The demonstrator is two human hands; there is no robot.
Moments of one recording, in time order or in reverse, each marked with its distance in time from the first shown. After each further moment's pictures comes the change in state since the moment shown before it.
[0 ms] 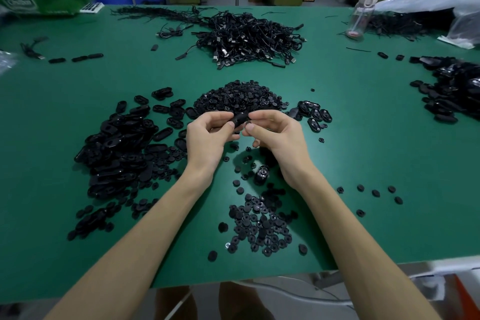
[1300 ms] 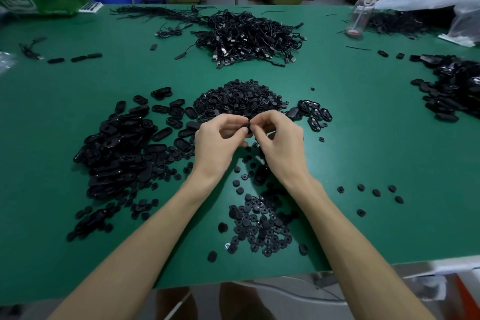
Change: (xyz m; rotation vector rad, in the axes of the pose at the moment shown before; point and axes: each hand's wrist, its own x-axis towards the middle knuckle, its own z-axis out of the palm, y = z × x) left_hand -0.005 -0.003 0.006 0.196 -0.150 0.160; right_hand -0.003 0.006 0.006 -0.705 0.175 -0.317
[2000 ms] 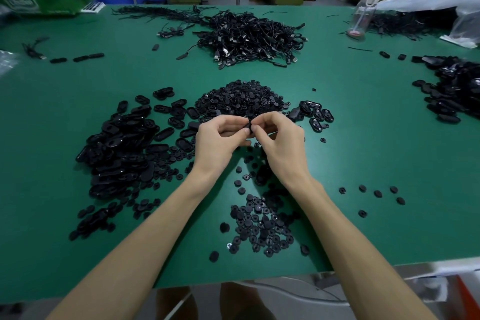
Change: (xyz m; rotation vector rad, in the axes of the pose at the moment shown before) left_hand 0.002 -0.001 -0.002 -0.160 -0.017 -0.099; right_hand 0.000 -0.004 -0.001 0.036 -0.015 0.052
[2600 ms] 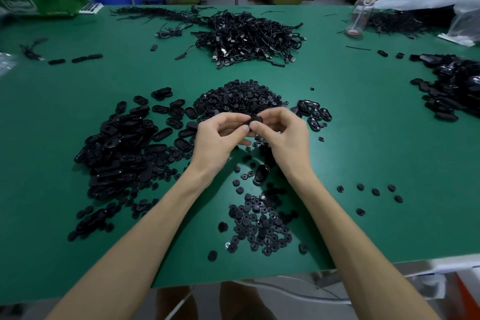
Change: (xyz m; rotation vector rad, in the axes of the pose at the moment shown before) left_hand -0.001 0.004 -0.003 -0.009 -0.086 0.058; right_hand 0.004 0.001 -0.009 0.246 0.019 0.147
